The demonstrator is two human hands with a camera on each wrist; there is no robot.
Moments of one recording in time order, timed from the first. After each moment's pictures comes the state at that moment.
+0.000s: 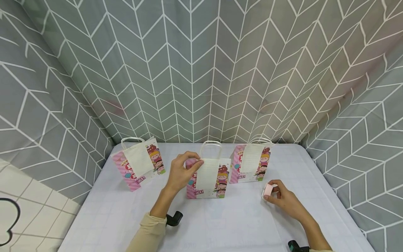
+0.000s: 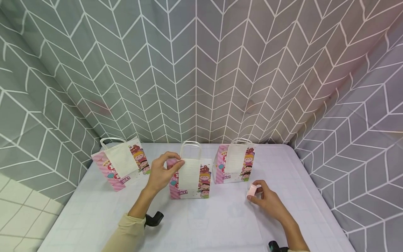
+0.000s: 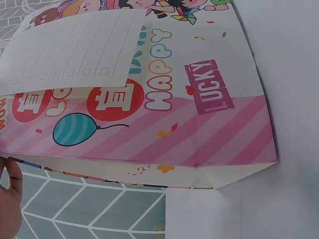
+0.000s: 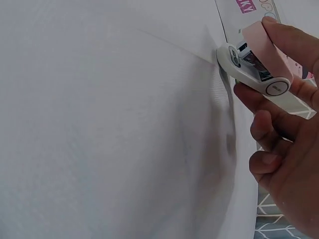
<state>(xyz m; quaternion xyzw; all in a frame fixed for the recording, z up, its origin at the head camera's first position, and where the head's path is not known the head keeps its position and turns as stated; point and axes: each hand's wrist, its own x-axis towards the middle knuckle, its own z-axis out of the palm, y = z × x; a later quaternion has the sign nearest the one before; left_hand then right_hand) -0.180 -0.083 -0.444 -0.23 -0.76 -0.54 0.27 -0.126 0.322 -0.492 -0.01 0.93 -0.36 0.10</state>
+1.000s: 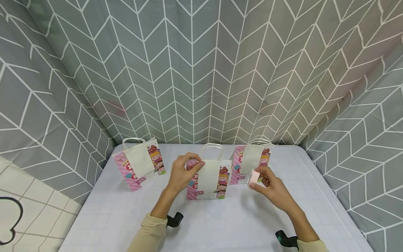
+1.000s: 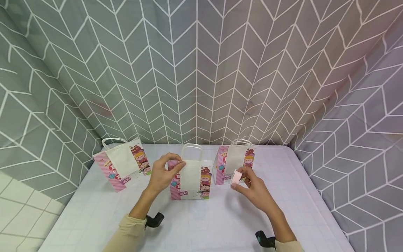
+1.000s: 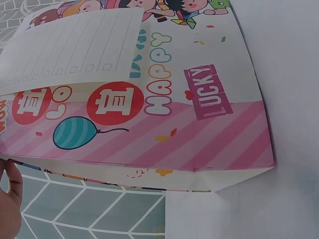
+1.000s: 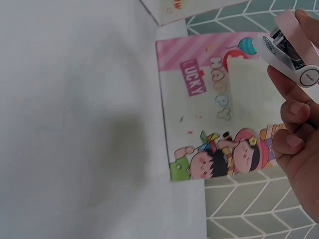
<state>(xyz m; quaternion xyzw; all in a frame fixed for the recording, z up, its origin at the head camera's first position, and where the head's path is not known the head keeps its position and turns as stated) -0.177 -0.081 -0.444 -0.24 -0.76 -0.54 0.27 -0.133 0.268 -0.447 -0.14 0.89 -0.43 -0.04</state>
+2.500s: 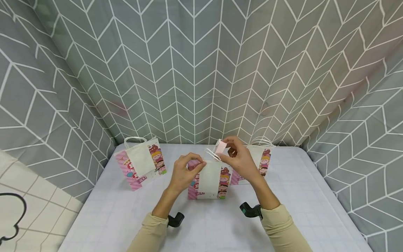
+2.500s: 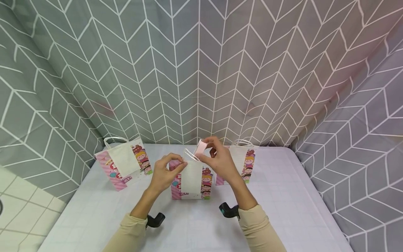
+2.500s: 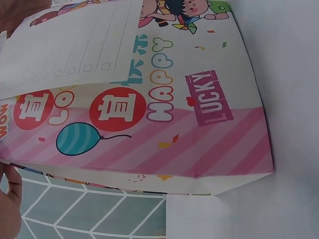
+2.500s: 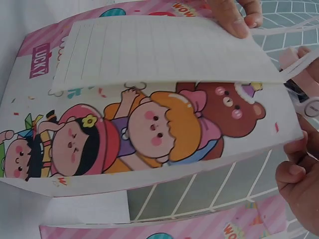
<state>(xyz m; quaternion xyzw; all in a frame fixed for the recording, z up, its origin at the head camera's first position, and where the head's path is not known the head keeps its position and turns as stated) -0.175 -0.078 -0.441 -0.25 -0.77 -0.51 0.28 -0.181 0.150 -0.364 -0.23 0.83 -0.50 -0.08</state>
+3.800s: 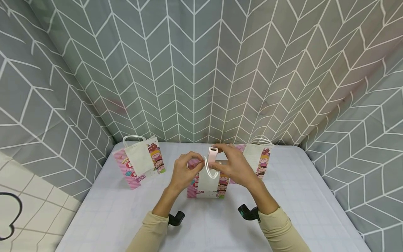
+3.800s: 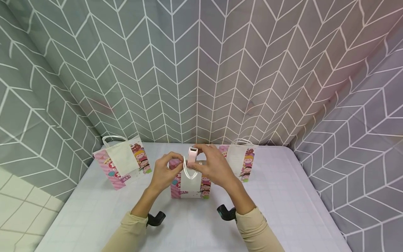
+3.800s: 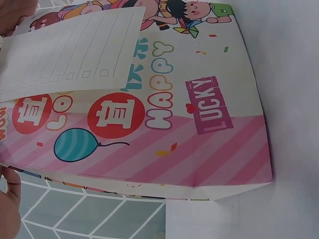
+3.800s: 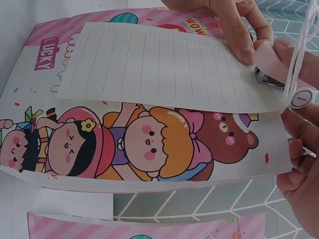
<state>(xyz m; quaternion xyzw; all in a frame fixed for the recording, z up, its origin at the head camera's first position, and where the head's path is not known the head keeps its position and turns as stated) -0.157 -0.069 -0.415 -0.26 -0.76 -0.52 0.29 -0.168 0.135 -0.361 -0.26 0.89 -0.36 -0.09</state>
